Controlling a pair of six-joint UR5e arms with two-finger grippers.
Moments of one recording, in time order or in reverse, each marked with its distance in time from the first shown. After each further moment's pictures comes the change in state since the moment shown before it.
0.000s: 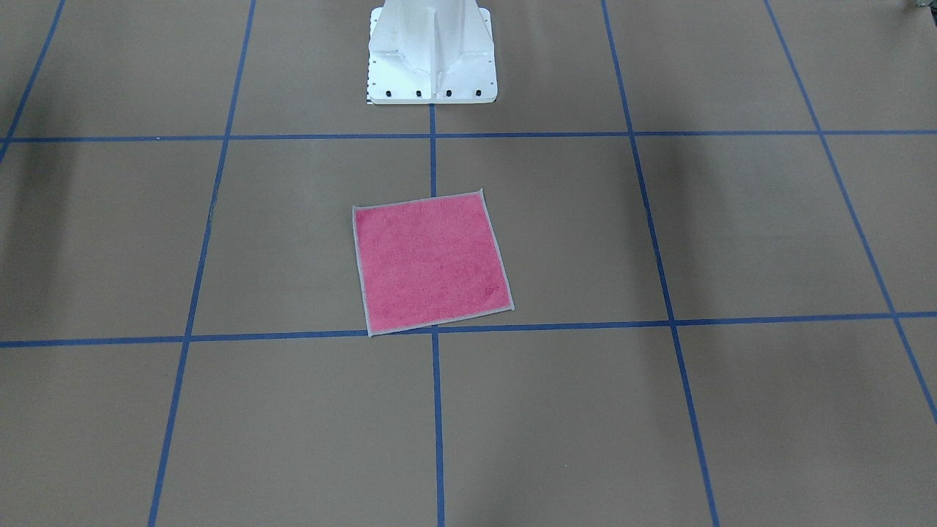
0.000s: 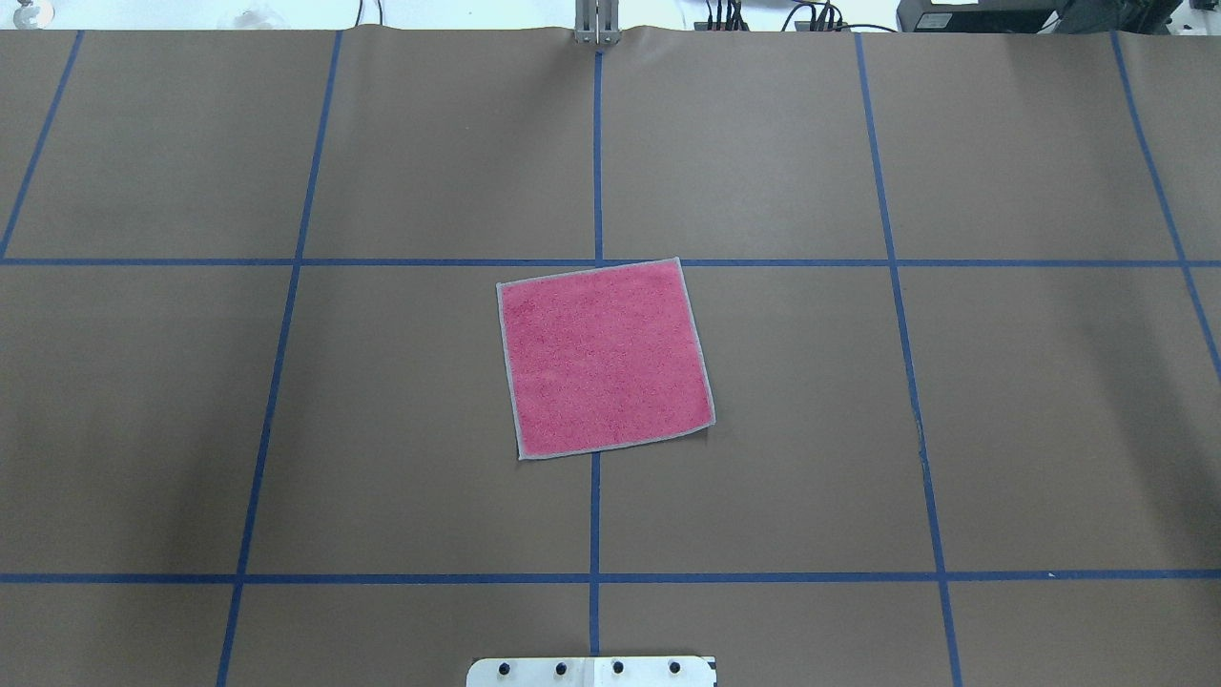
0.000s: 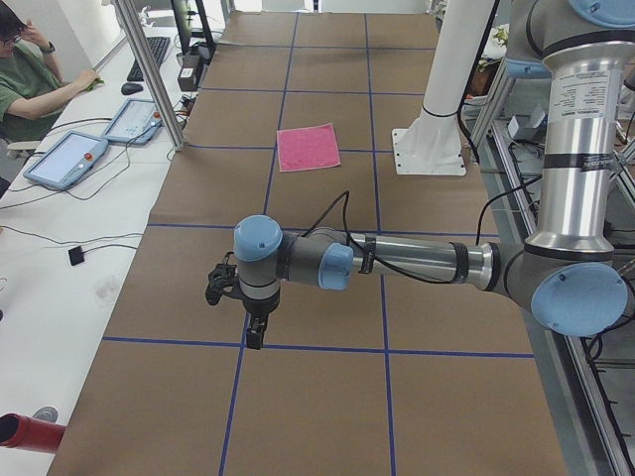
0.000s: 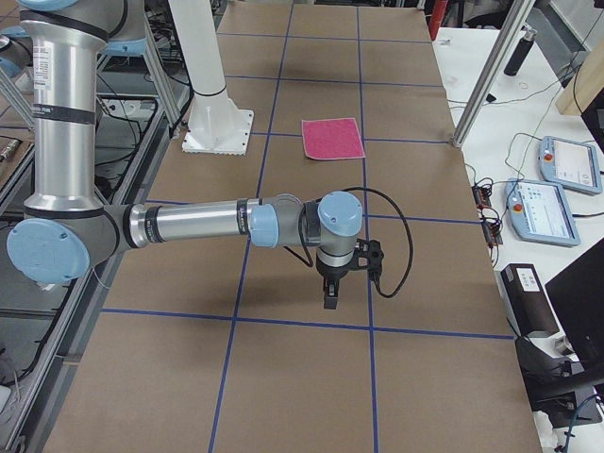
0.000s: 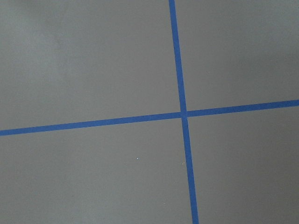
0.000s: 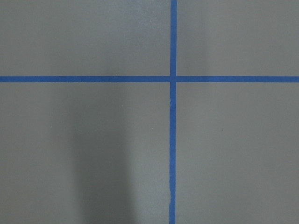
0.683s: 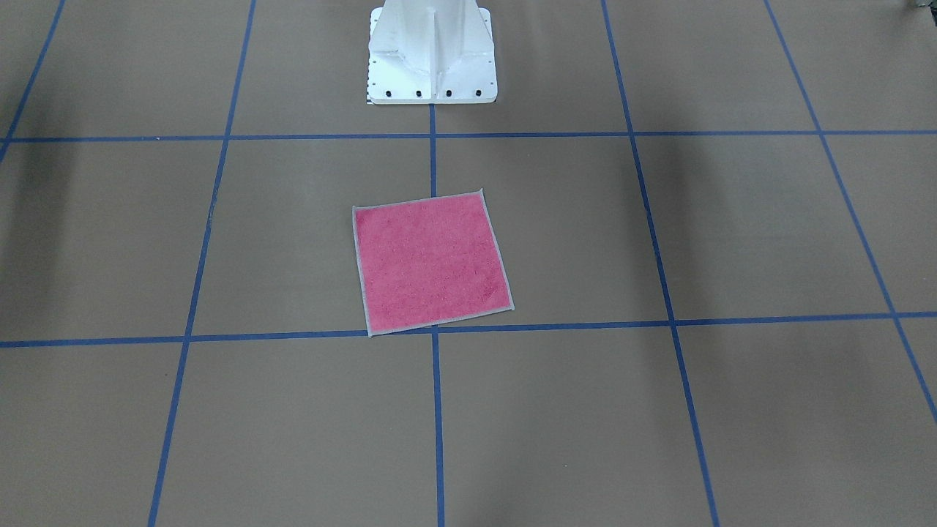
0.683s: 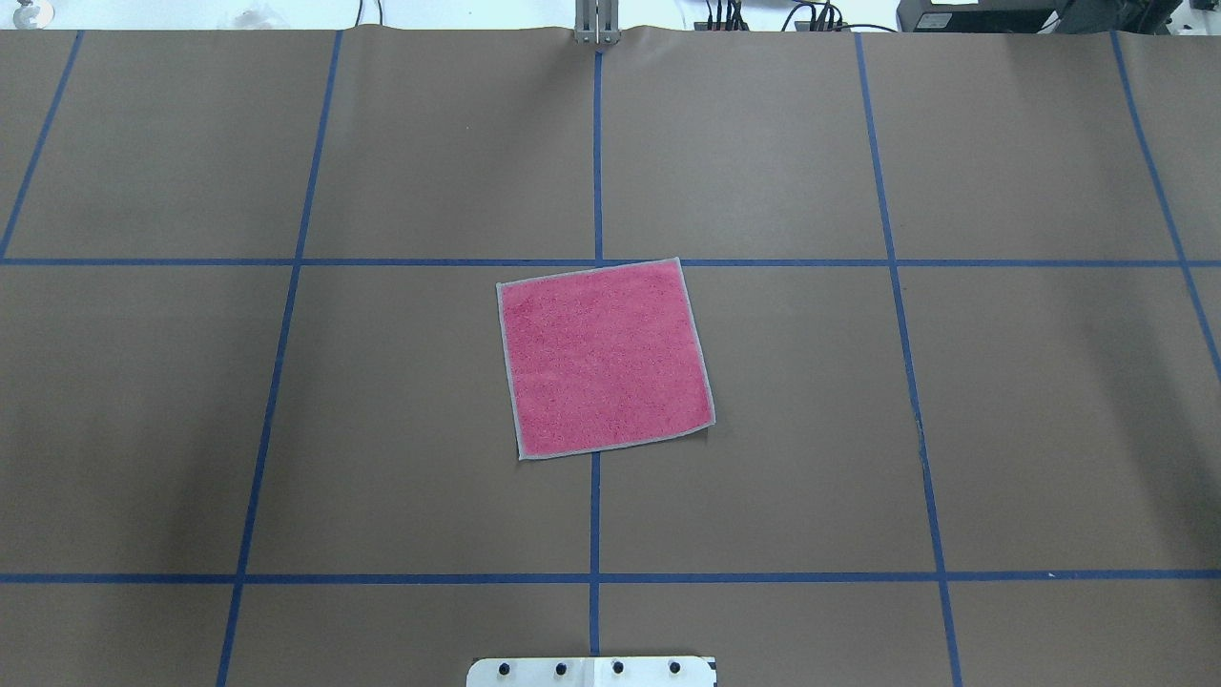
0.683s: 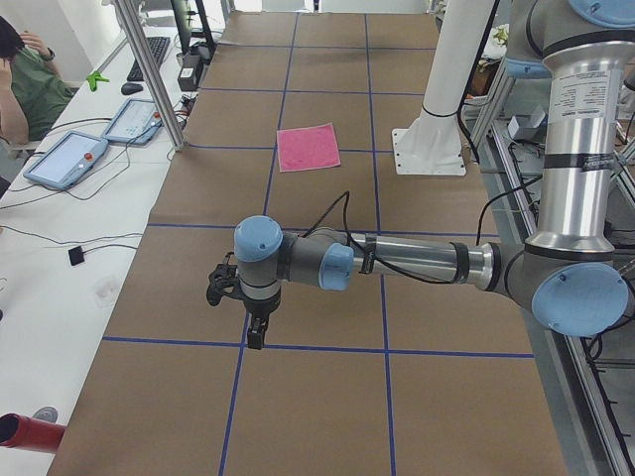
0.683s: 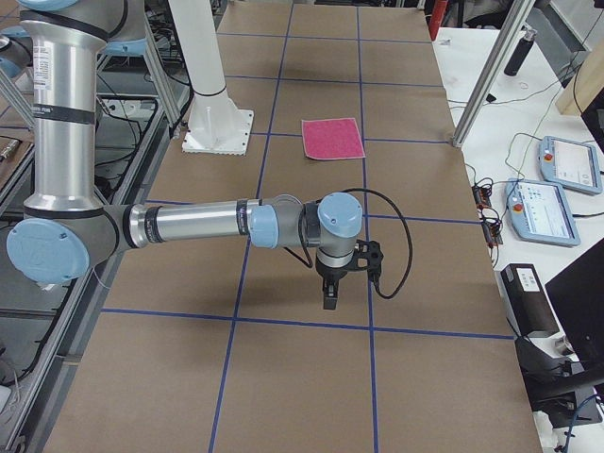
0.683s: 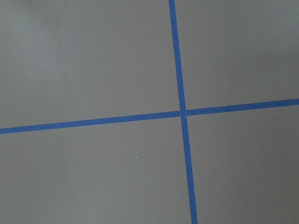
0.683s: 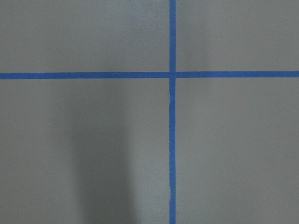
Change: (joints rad) left arm 0.000 0.002 -0.001 0.002 -0.008 -0.001; right arm 0.000 0.000 -0.001 -0.001 0.001 0.000
